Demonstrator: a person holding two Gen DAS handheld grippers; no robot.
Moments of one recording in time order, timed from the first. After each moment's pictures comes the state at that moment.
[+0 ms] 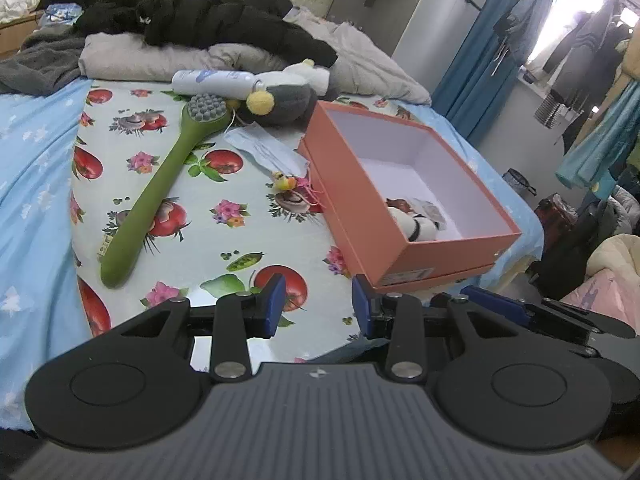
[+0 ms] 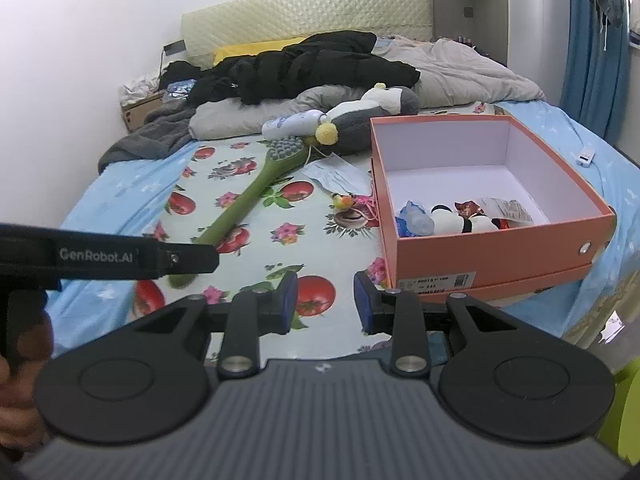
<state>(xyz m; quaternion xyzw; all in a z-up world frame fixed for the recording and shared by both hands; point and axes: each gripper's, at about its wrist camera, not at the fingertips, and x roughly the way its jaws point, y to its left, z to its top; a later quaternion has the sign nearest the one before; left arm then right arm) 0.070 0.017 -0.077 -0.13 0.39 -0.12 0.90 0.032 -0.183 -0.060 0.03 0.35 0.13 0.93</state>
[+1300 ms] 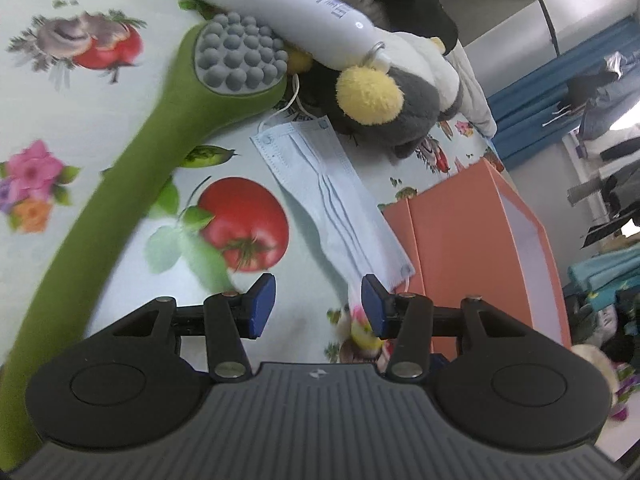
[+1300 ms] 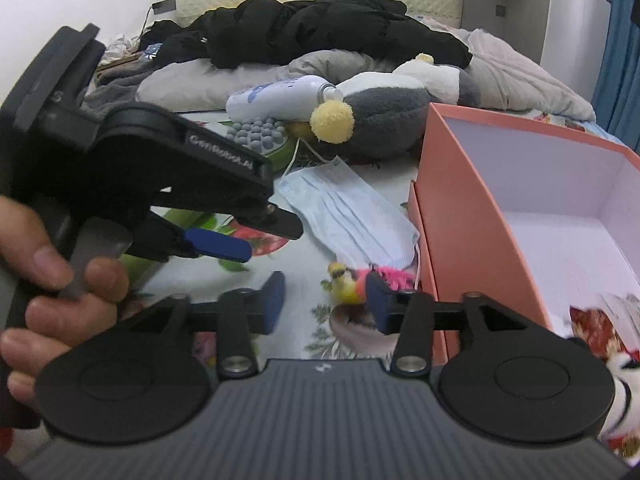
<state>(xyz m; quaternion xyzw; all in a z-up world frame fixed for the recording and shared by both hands) 0.417 0.086 -0.246 -0.31 0.47 -0.12 0.82 0.277 -0.101 -0.186 -0.04 0.36 0.13 0.92</state>
